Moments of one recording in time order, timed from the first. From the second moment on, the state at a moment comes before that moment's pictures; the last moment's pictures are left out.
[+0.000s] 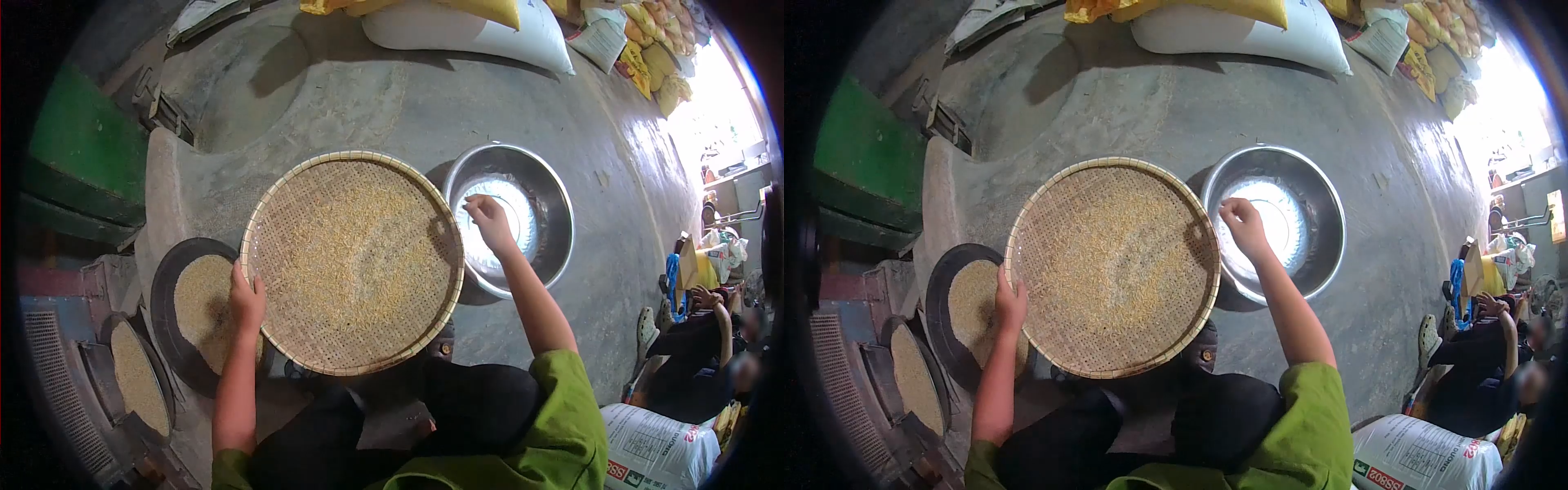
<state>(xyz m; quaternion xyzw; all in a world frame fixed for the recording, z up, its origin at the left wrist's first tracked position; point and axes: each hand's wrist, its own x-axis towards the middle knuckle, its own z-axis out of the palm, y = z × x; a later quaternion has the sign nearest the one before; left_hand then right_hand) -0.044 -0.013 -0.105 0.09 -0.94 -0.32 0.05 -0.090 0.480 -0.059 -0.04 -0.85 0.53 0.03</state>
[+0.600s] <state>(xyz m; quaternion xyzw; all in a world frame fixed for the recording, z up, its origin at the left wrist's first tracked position) -0.043 -0.007 -0.094 0.11 -0.94 -0.32 0.02 -0.048 0.523 -0.147 -0.07 -0.98 0.05 -0.19</state>
